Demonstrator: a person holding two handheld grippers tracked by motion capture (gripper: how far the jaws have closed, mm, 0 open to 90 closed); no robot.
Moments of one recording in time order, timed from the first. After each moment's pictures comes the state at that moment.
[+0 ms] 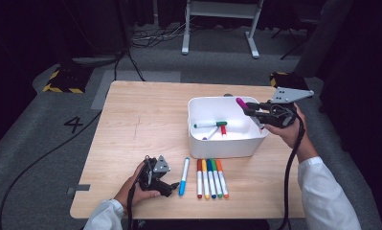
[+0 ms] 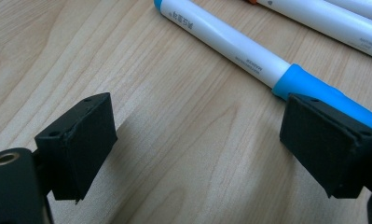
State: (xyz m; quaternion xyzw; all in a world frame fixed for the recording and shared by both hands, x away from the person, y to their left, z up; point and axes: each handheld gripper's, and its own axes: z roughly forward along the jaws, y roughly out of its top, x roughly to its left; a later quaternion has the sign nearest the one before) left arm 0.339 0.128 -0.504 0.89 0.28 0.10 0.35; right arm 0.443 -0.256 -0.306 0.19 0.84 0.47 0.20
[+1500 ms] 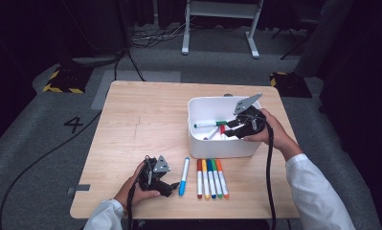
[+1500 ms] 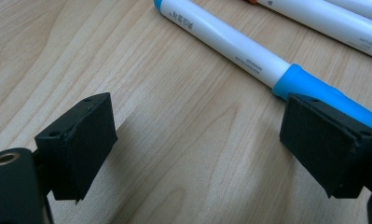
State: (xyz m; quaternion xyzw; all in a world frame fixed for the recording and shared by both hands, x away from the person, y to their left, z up) left arm 0.339 0.128 -0.504 0.89 0.28 0.10 0.35; right arm 0.468 -0.201 -0.356 0.17 0.93 0.31 0.09
